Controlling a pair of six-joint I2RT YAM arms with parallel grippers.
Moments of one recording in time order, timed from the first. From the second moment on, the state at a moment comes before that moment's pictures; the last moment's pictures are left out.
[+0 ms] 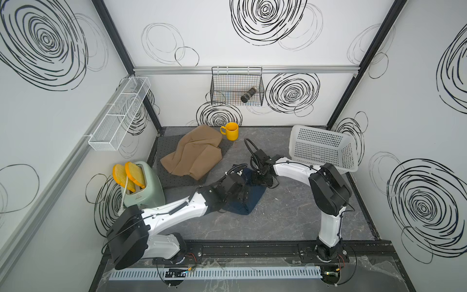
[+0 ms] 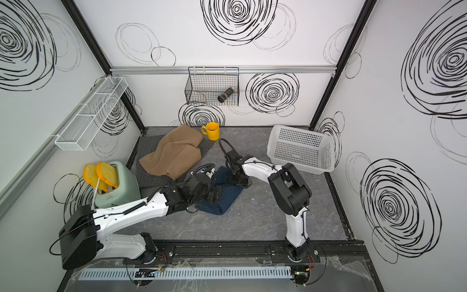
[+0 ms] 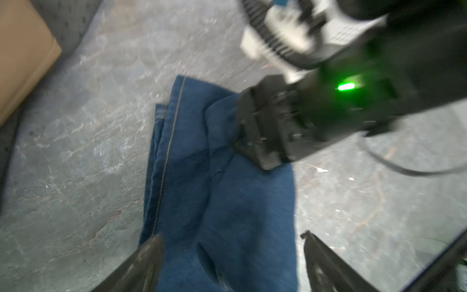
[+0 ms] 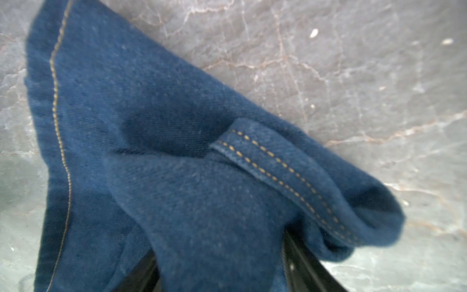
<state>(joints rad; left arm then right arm) -0.86 1.33 0.79 -0.30 -0.18 -0.59 0.68 1.93 1.30 -0.68 -0.10 0.66</state>
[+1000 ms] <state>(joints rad) -0.75 1.34 0.41 0.21 0.06 -1.02 0.56 1.37 0.43 0.18 -0.58 0.84</state>
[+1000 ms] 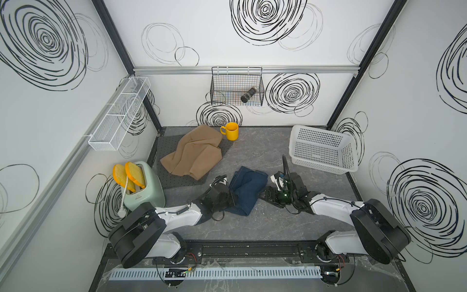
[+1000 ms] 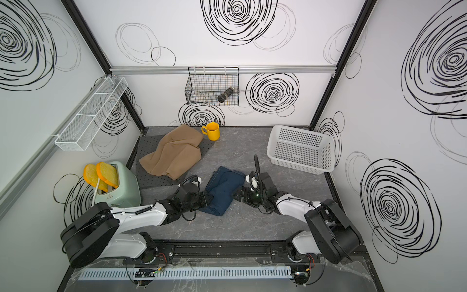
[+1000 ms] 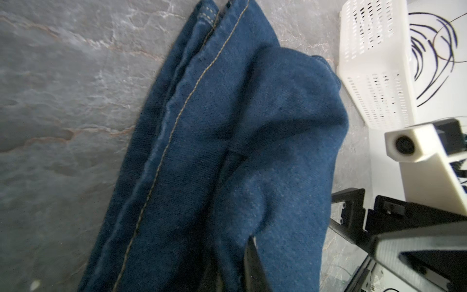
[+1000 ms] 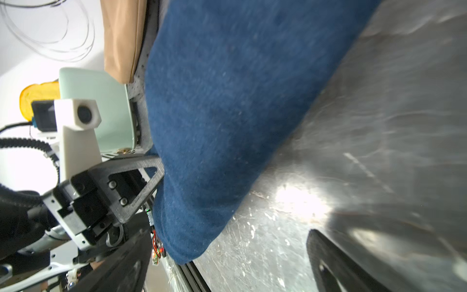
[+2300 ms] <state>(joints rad) -0.61 0.86 0.25 -0.20 -0.08 -1.10 0.80 1.95 0.93 0.29 -0.58 0.77</state>
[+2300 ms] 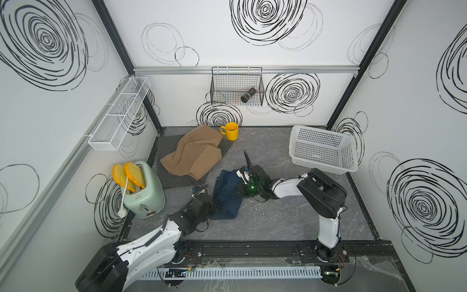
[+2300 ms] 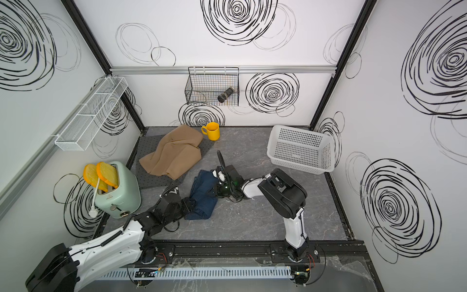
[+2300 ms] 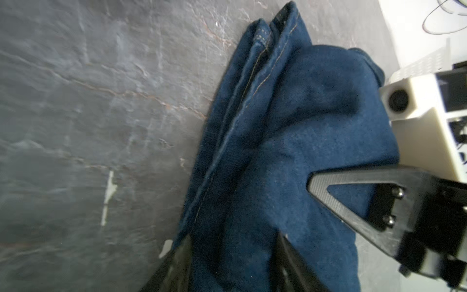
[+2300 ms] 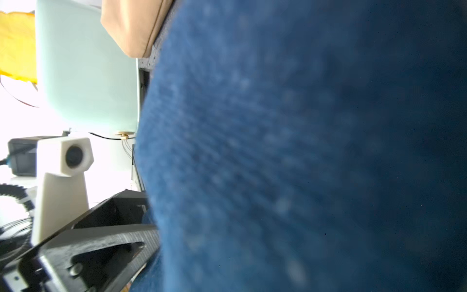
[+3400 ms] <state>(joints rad) -0.59 1.05 0.76 -0.49 -0.03 -0.49 0.00 1.47 1.39 -0.22 -0.48 0.47</state>
